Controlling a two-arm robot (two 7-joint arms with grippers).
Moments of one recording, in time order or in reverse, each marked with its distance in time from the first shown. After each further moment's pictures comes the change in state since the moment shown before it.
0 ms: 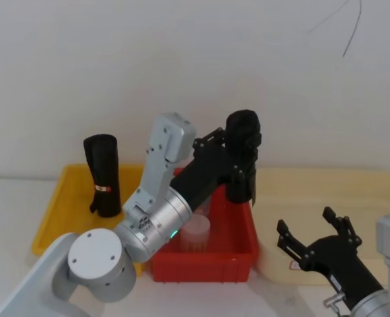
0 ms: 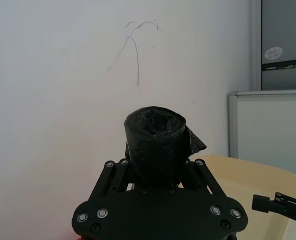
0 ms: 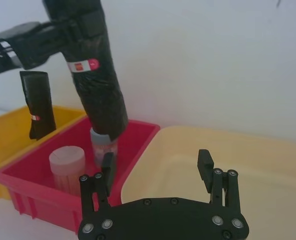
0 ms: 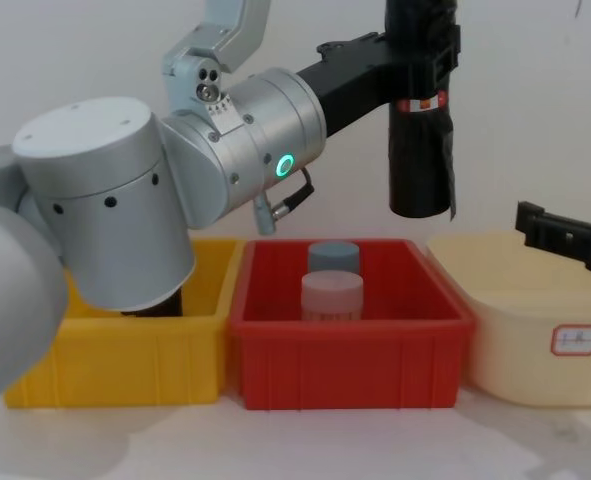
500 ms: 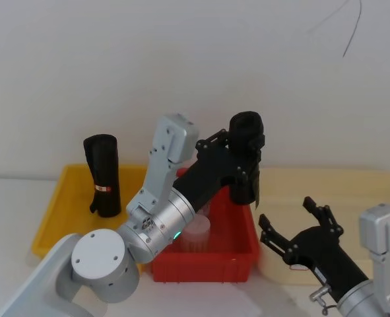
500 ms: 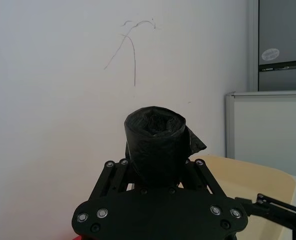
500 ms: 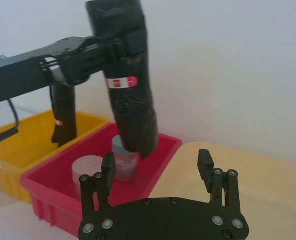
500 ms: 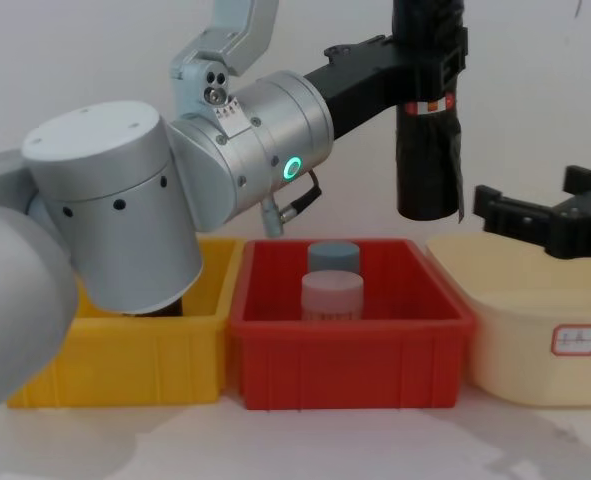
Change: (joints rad) left arm -0.004 -0.008 0.003 0.012 -0.007 -0.002 -0.007; right arm 0.052 -0.003 -0.031 0.032 -0.018 -0.034 0.067
